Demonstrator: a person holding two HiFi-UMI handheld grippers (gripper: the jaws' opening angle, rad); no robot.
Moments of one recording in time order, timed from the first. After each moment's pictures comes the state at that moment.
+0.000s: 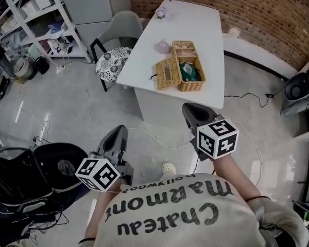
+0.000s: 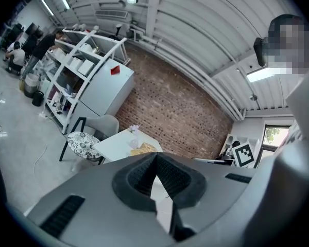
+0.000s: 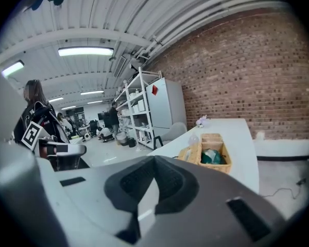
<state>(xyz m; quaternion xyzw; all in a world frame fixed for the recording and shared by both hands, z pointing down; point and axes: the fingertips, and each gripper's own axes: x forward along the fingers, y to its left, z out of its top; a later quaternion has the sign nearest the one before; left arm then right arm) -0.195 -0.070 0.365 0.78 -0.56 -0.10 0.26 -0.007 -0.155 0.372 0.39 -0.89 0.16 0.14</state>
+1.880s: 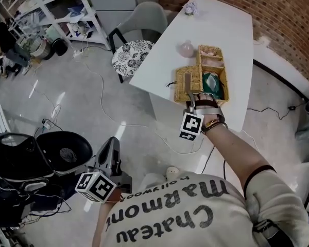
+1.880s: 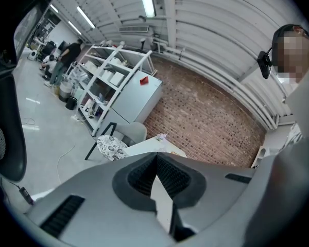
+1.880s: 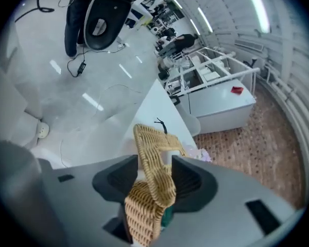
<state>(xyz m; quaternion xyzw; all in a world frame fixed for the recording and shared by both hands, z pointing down) -0.252 -0.097 0.424 0.66 -0.69 -0.13 0.28 -0.060 -0.337 0.572 0.22 -0.69 -0.40 0.57</state>
